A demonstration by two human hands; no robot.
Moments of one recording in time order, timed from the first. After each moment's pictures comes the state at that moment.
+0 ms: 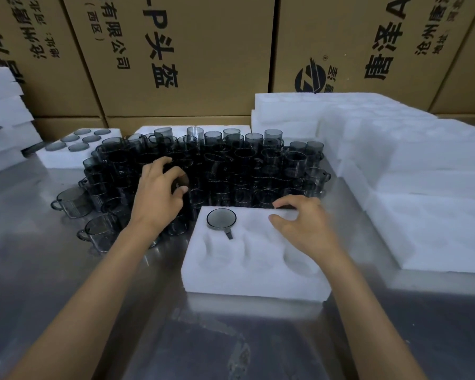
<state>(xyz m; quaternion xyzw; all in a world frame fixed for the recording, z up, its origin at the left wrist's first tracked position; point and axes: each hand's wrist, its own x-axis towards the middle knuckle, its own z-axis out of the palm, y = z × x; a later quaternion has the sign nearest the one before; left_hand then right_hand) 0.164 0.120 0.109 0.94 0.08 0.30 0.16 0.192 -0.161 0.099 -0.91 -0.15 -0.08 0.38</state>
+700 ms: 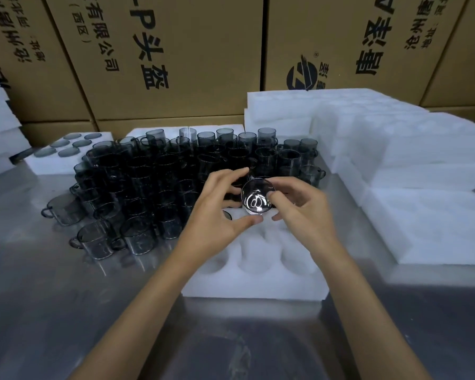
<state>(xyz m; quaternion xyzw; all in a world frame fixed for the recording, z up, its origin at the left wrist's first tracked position) 0.138 0.014 0.115 0.84 -0.13 0.24 0.48 0.181 -0.152 0.117 -0.72 -0.18 -0.11 0.66</state>
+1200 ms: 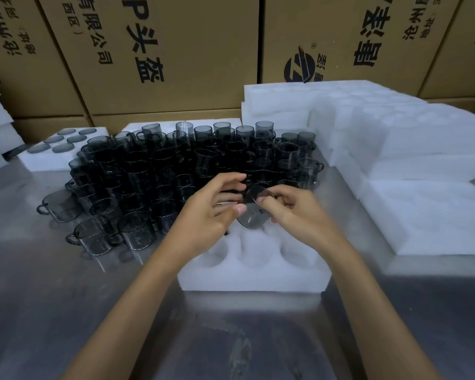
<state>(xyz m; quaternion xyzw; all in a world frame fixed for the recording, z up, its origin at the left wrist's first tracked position) 0.122 0.022 0.123 0.81 -0.10 0.14 0.56 0.186 -0.159 0.109 -0.82 -0.18 0.02 0.54</state>
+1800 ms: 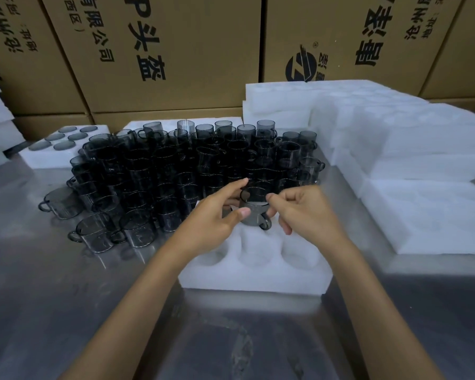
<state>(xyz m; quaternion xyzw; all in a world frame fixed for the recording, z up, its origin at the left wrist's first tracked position) 0.137 0.028 0.107 0.89 -0.08 0.08 0.44 0.185 -0.160 0.110 -0.84 -0.14 -0.01 0.52</state>
